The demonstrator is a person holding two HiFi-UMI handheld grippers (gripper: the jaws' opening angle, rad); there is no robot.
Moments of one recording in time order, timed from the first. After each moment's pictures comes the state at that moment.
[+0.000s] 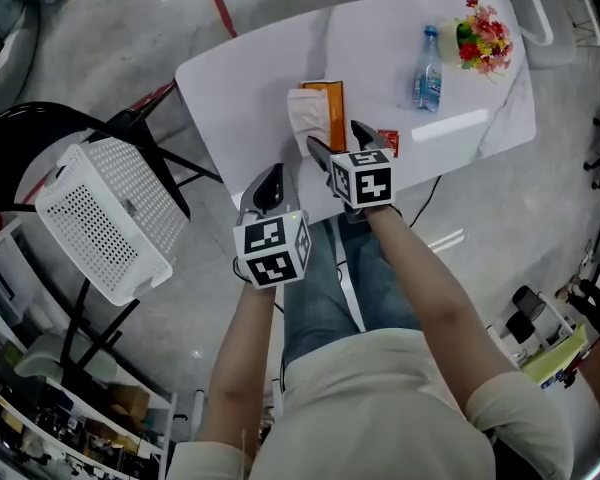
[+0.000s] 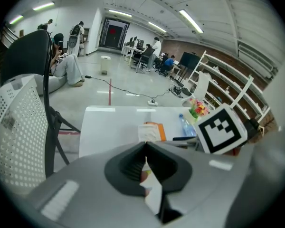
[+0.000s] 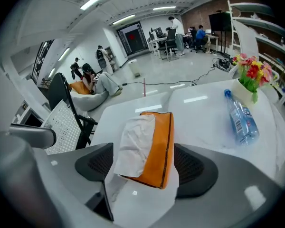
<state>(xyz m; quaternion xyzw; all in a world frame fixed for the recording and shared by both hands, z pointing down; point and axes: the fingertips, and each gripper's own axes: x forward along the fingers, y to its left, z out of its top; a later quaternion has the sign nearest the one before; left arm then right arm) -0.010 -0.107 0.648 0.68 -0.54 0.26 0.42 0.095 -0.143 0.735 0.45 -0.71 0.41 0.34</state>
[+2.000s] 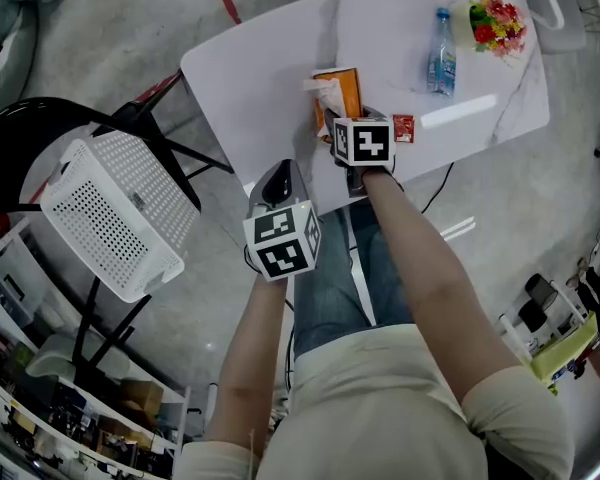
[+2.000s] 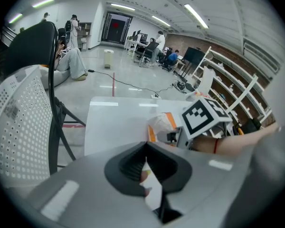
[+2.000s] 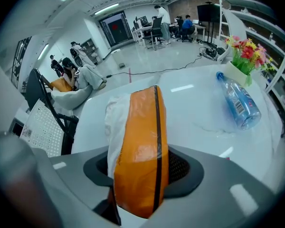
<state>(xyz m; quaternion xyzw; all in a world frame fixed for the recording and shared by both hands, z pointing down) -0.025 -0.084 0.672 0.66 -0.53 0.28 0.44 0.100 -0.146 0.786 0.49 -0.63 0.46 0.38</state>
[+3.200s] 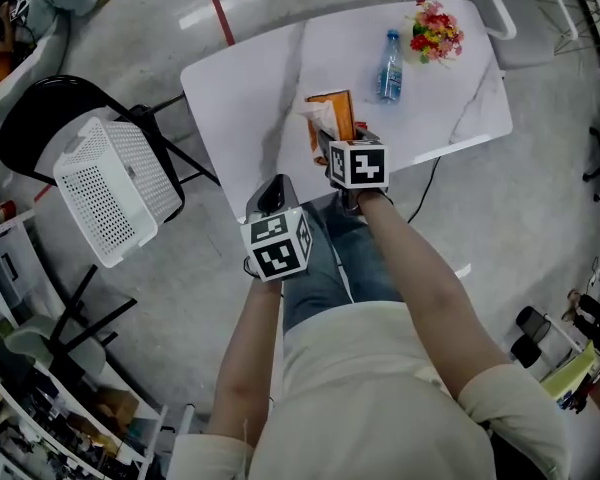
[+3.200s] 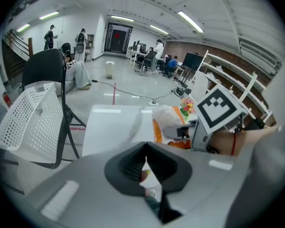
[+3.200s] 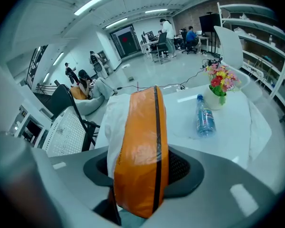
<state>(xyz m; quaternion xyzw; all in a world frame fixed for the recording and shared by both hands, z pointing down) 0.050 -0.021 0.586 0.66 -0.58 0.26 0.41 0.169 -0.096 0.662 0.49 -0.69 0.42 0.33</state>
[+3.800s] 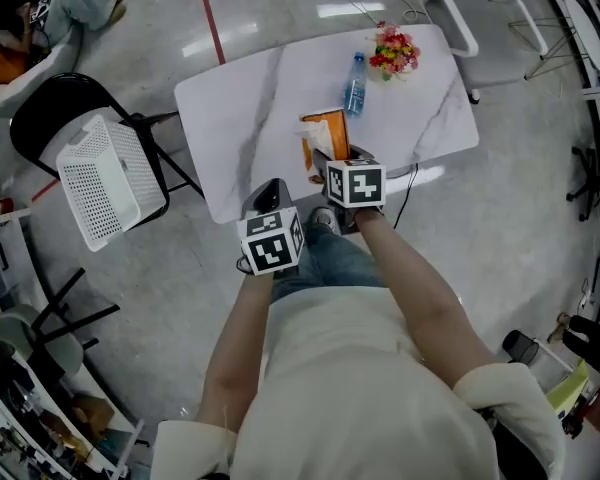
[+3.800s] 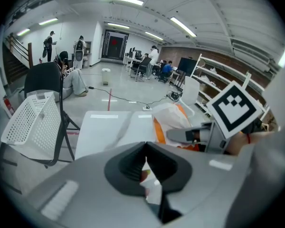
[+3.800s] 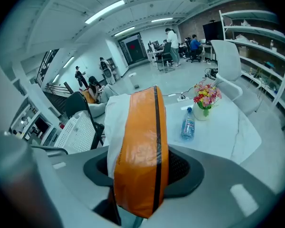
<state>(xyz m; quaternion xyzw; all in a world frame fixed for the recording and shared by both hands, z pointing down) 0.120 0.009 0.528 0.68 -0.58 0.24 0.38 0.234 -0.052 0.578 0.47 -0.73 0.39 0.31</state>
